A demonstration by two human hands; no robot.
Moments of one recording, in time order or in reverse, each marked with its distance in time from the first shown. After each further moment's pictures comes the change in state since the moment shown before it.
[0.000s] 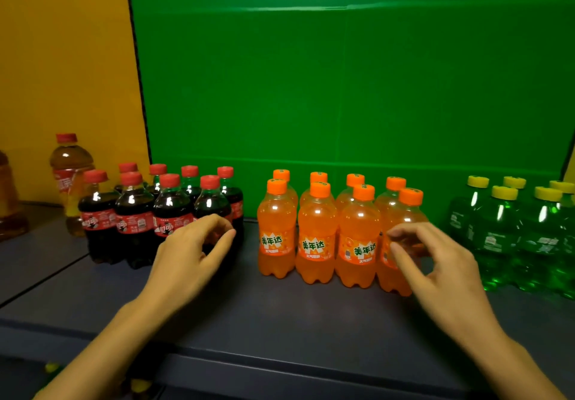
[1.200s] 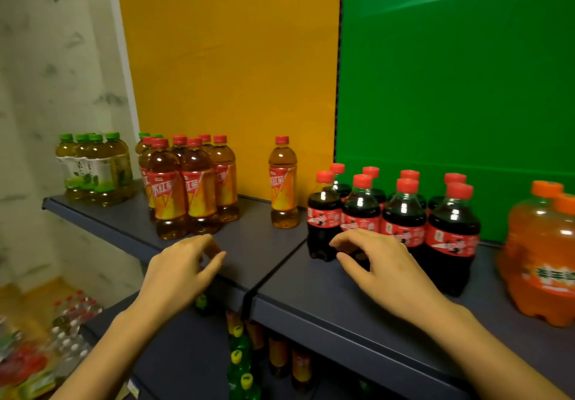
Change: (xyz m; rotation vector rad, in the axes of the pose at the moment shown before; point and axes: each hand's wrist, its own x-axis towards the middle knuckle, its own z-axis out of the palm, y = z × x) left_hand -0.084 -0.221 -0.219 0.551 -0.040 -0.344; right_hand 0.030 -0.242 0.255 0.215 -0.554 -0.293
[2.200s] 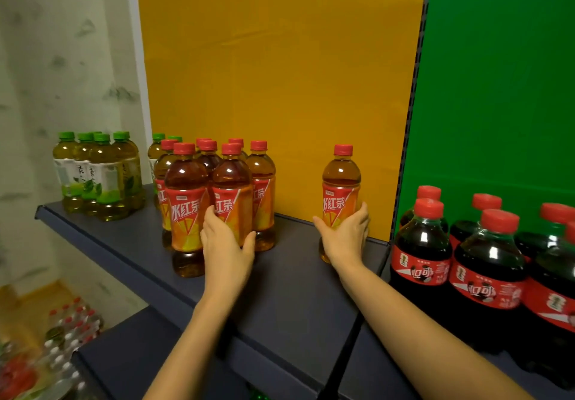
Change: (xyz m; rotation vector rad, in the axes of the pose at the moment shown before) left_hand 0.123 -0.059 0.077 -0.467 0.291 -0.357; right_hand 0.218 0.003 0.168 0.445 0.462 0.586
